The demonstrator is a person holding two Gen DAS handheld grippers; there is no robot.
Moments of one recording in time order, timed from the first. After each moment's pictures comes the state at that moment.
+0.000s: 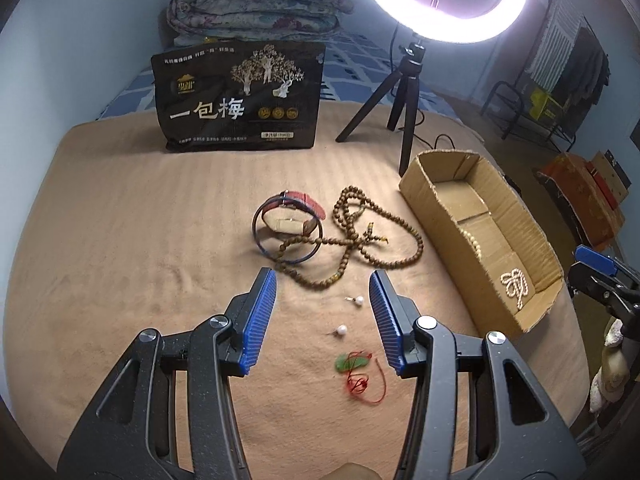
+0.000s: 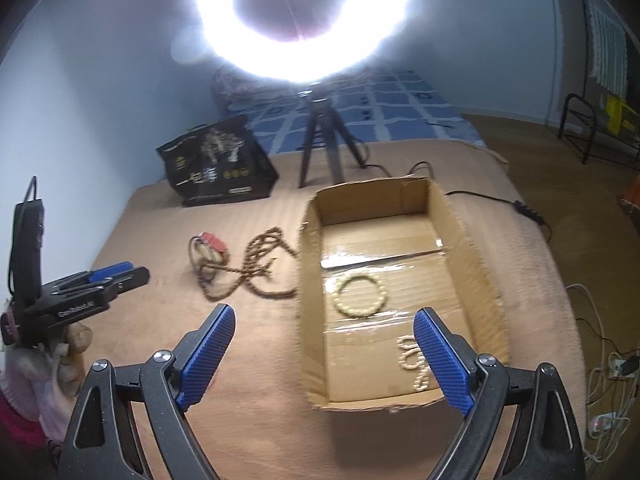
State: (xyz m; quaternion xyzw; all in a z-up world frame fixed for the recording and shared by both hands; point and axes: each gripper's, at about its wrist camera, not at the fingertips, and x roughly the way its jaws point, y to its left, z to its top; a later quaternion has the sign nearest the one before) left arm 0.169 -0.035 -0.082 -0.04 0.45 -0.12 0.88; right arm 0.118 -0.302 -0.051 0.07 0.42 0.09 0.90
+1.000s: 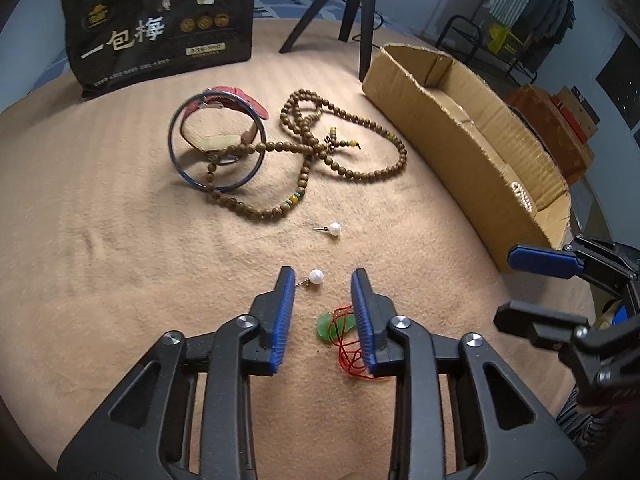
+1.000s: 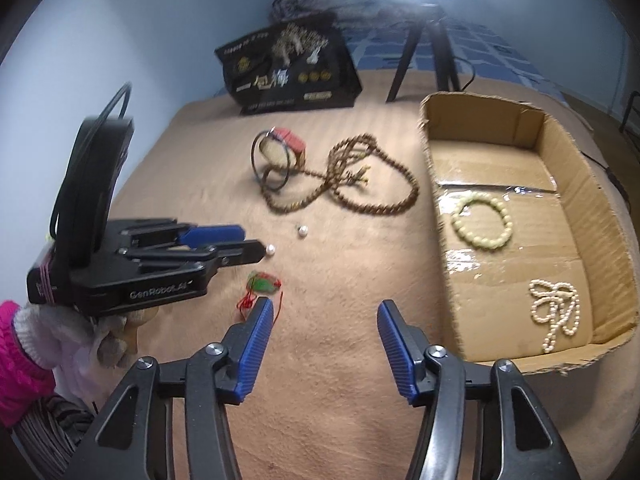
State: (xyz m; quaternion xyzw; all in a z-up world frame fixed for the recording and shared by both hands) left arm 0.181 -0.063 -0.162 0.01 0.52 -0.22 0.82; right arm 0.117 -0.221 -0.124 0.03 0.50 0.18 0.85
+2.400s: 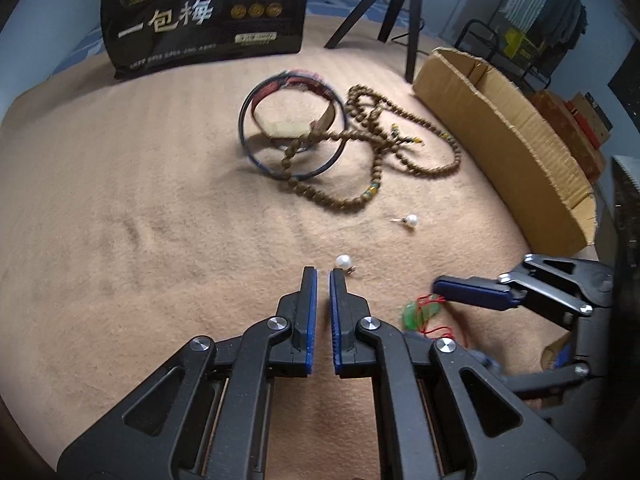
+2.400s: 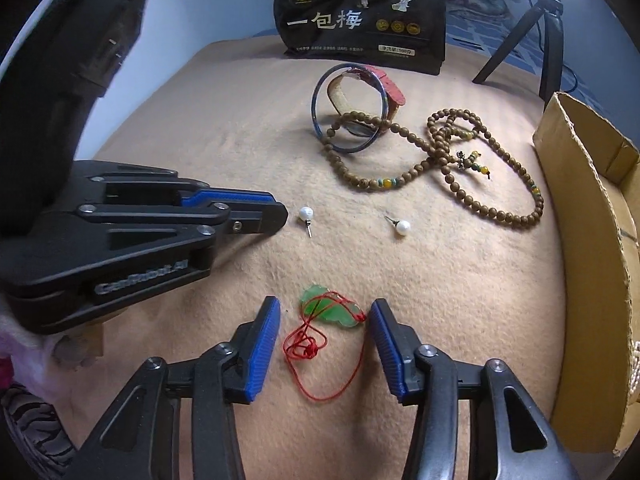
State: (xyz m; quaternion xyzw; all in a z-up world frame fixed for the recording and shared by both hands) left arm 0.189 -0.018 -0.173 0.00 0.52 -0.20 0.83; right arm 0.150 -0.129 -0.181 -0.06 0.52 0.20 0.83
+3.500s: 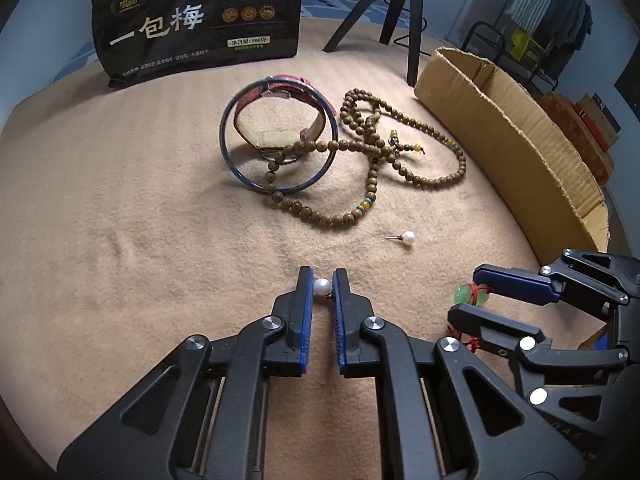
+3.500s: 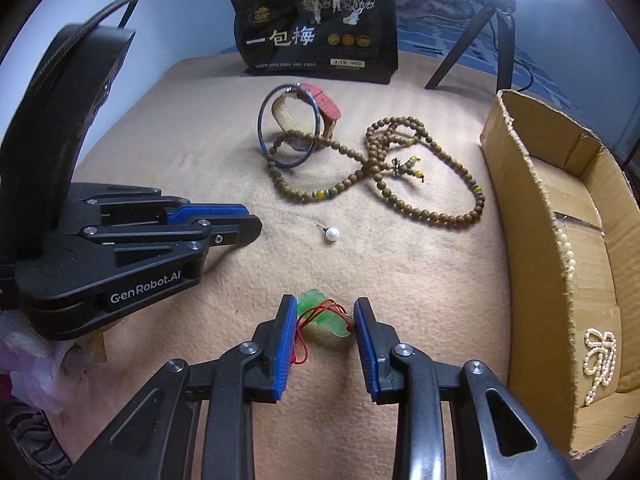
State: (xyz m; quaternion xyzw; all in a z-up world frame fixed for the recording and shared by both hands) left arm 0.198 -0.036 -0.181 0.01 0.51 -0.18 0.84; right arm 0.147 -0.159 -0.164 -0.04 0.50 0.16 0.85
